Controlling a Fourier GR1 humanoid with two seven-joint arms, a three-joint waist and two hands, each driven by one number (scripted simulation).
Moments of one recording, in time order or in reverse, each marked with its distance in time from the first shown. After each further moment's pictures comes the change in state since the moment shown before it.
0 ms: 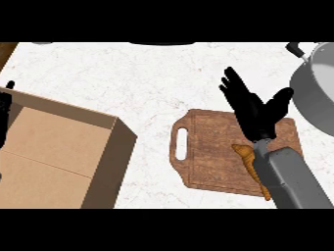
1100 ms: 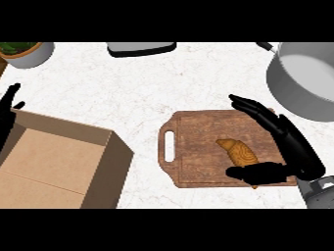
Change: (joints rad) left arm 0.065 0.151 -0.138 -0.044 0.132 -0.076 0.220; right arm 0.171 -0.347 0.174 -0.346 0.463 -0.007 -0.391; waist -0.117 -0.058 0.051
